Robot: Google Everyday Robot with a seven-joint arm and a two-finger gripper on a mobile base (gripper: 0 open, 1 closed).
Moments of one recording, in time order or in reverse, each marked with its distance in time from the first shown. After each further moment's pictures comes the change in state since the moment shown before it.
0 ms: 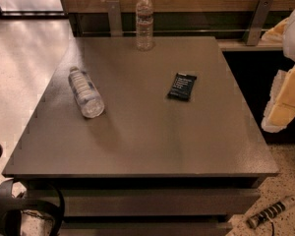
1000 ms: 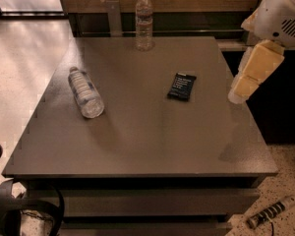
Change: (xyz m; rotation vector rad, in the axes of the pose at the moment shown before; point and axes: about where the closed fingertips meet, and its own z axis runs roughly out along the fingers) arm -0.042 -0.044 0.023 -0.015 -0.108 0.074
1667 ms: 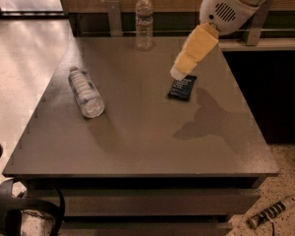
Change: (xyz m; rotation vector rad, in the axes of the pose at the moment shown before) arm -0.086 -0.022 0.040 -0.073 -0.111 0.151
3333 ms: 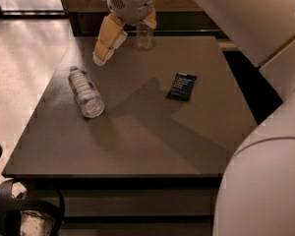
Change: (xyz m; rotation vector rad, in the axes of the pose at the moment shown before) arm -0.129 0.009 0.089 0.035 0.226 0.210
